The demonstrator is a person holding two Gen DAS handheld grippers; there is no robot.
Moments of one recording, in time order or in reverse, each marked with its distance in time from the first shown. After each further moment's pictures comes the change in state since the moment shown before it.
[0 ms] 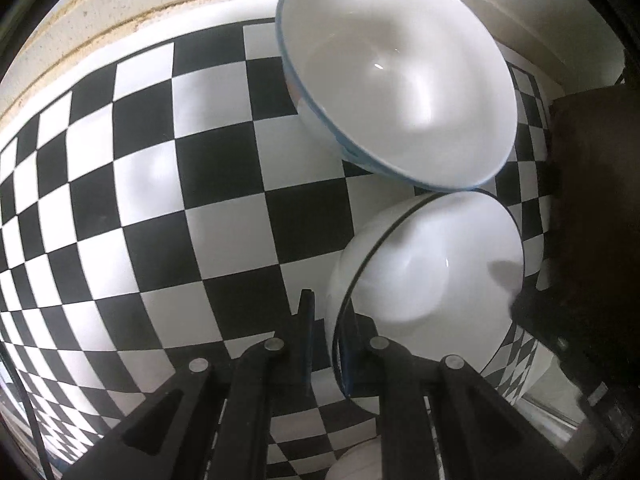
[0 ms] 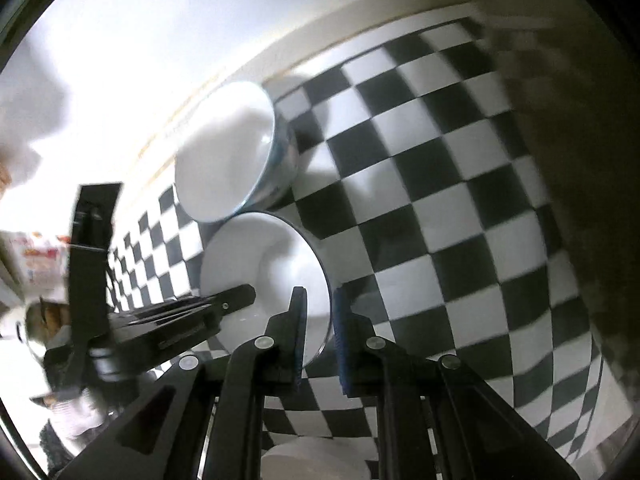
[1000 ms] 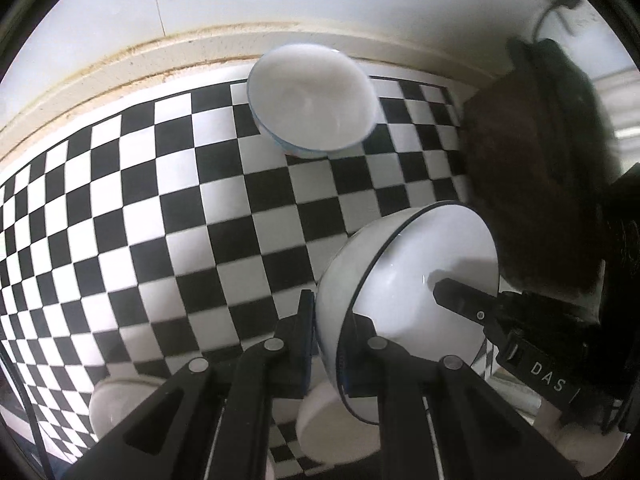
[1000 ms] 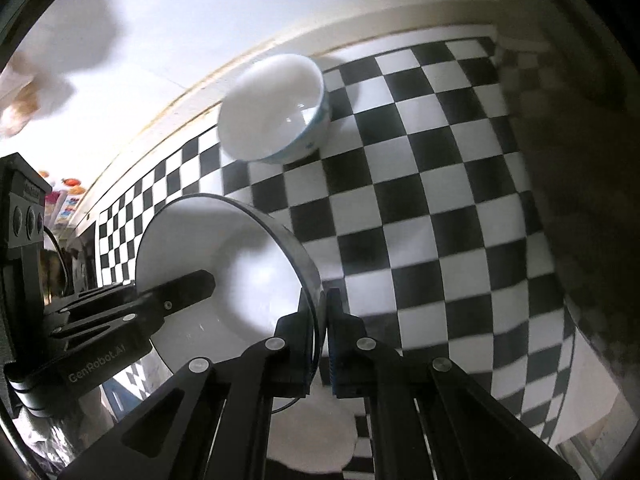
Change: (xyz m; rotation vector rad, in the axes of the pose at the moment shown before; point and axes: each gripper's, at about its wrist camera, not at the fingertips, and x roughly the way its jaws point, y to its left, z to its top) left arm -0.119 -0.001 -0.099 0.081 -0.168 -0.048; right arm -0.037 0.029 -0.050 -0.128 0.026 -0.020
